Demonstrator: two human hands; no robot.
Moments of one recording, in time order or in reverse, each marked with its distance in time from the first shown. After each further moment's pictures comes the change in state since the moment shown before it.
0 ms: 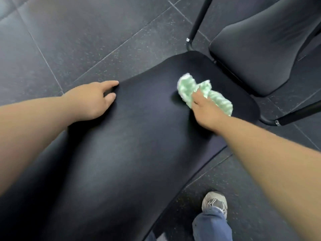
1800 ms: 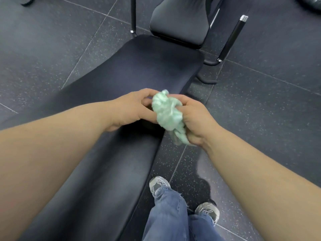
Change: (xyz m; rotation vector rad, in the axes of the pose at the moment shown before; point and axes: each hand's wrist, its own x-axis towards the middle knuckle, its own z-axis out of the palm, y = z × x) left_hand -0.173 0.036 0.029 -0.632 -0.670 0.584; right_hand -0.252 -0.139 0.073 1.435 0.337 0.399
